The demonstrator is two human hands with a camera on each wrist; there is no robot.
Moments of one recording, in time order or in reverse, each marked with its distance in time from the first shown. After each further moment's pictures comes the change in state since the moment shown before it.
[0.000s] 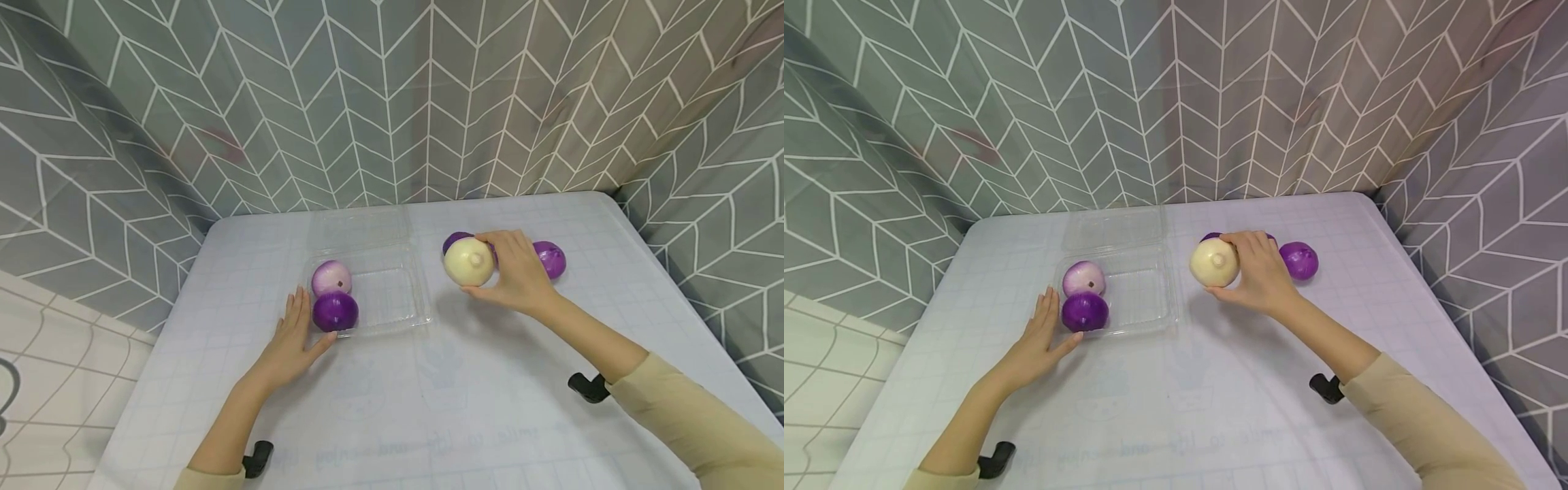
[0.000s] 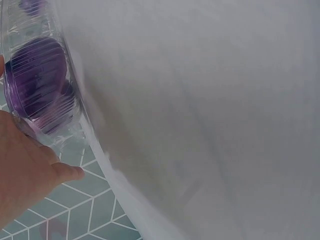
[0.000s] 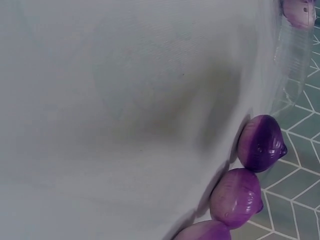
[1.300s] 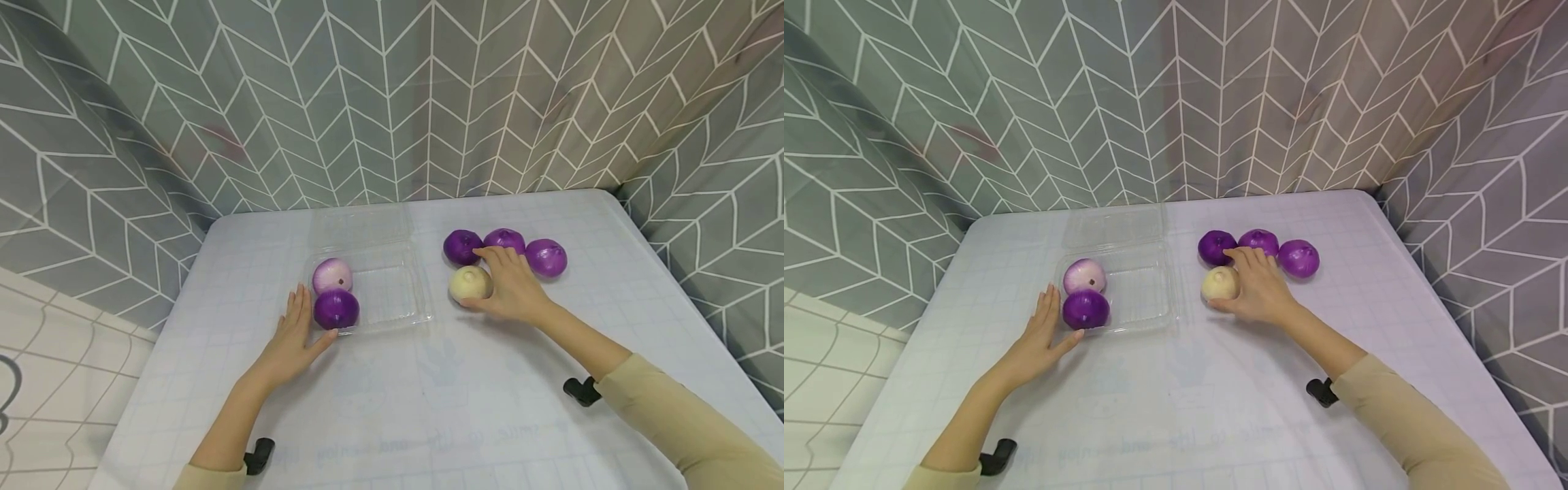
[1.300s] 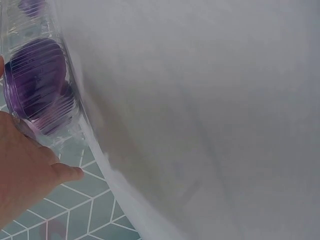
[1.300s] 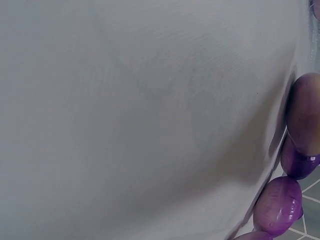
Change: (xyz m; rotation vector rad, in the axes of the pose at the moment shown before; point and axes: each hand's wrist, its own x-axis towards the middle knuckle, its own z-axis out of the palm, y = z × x) left_hand 0.000 0.002 -0.002 -0.006 -0.012 -0.006; right_hand -0.026 0.020 0.029 -0.068 -0.290 0.164
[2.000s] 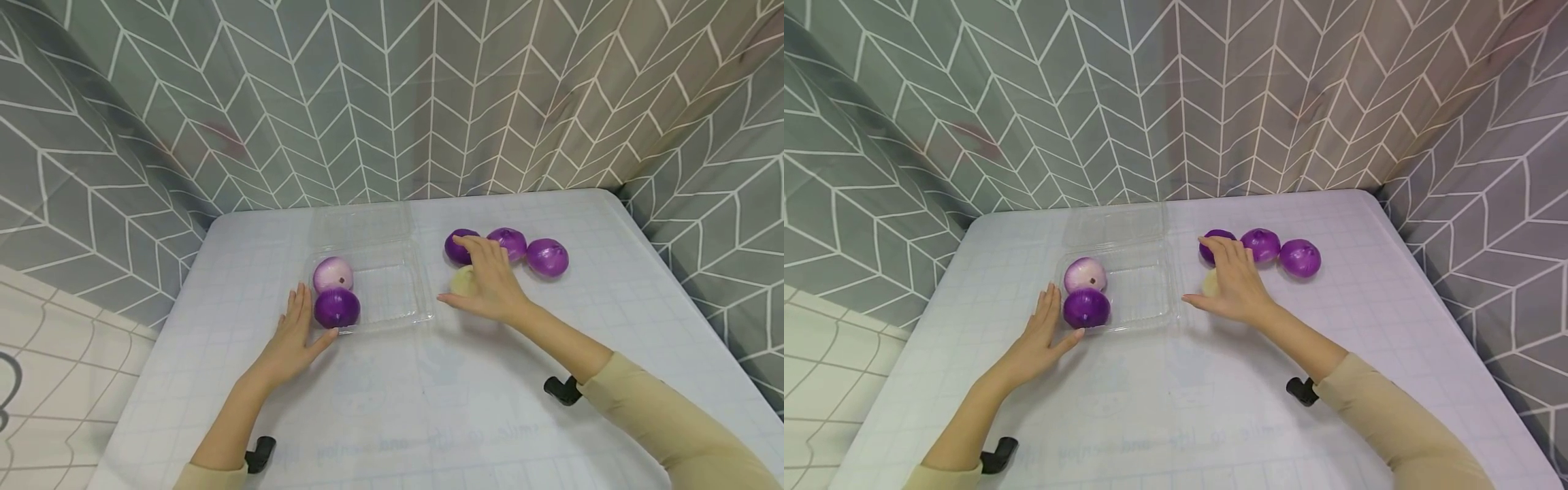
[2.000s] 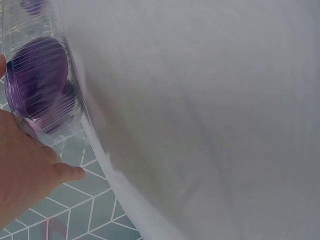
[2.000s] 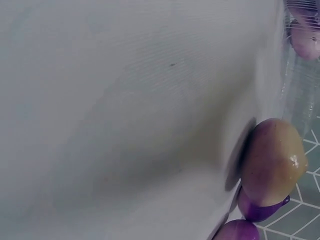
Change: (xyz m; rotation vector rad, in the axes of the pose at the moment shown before) left_hand 0.000 -0.001 0.001 0.001 0.003 -0.004; right_hand 0.017 -0.047 -0.005 0.174 0.135 -0.035
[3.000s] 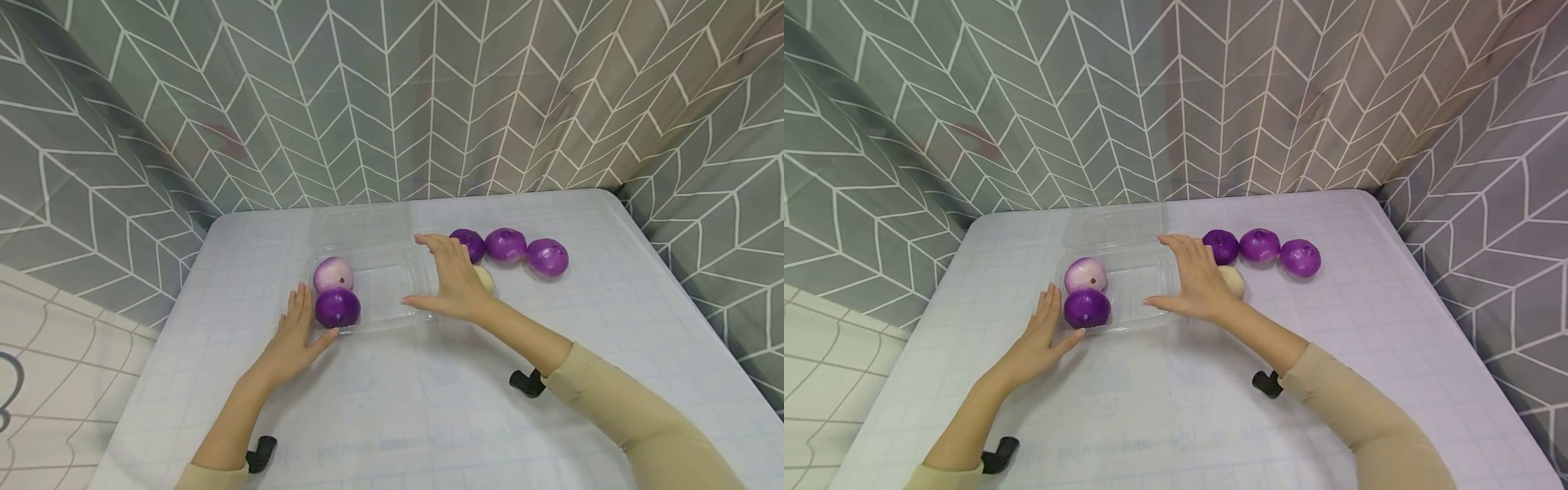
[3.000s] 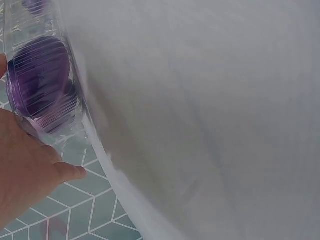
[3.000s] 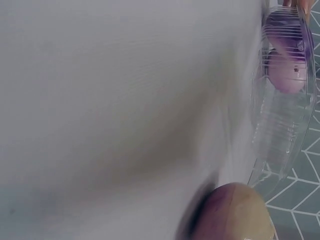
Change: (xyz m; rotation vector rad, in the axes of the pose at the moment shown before) left_hand 0.000 0.001 -0.001 -0.012 -0.002 0.003; right_hand 0.025 -0.043 0.022 0.104 0.023 -0.116
